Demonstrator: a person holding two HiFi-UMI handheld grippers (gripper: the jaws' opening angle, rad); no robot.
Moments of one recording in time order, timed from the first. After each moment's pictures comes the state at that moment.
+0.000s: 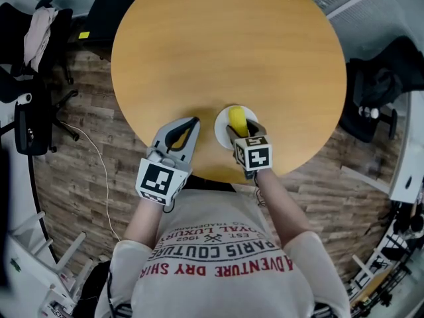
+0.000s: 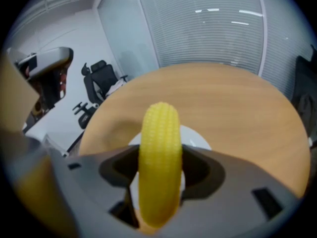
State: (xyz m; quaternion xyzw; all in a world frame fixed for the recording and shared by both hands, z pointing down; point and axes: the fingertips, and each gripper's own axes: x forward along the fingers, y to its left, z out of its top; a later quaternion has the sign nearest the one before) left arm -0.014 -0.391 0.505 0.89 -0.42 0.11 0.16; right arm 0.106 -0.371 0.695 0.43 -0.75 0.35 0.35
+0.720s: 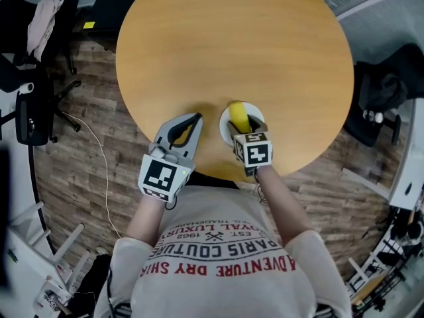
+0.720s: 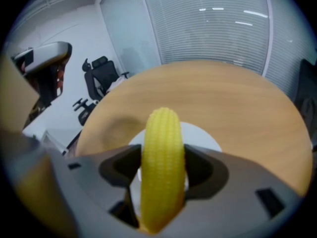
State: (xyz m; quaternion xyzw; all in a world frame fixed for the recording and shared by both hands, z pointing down) left arm -0.021 -0.393 0.517 0.88 -0.43 0.12 0.16; right arm 0.096 -0.373 0.709 0.43 -0.75 0.34 0.37
